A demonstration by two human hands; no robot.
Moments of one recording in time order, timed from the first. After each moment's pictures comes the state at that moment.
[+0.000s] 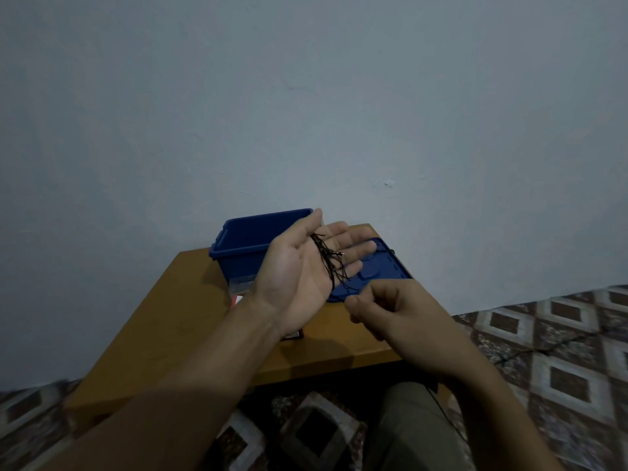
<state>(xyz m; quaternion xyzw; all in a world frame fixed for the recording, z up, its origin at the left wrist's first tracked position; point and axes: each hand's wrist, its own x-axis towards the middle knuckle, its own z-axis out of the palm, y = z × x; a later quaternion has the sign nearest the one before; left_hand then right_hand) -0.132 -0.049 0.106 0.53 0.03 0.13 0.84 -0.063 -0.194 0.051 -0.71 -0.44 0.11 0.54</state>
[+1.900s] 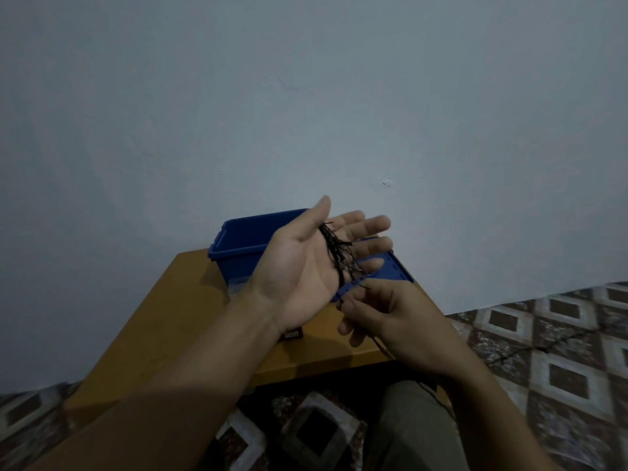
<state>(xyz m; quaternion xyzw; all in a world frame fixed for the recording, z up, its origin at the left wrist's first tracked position) -0.136 -0.056 0.119 0.53 -0.04 0.07 0.85 -0.061 -0.191 0.046 -0.70 -0.43 0.15 0.55</state>
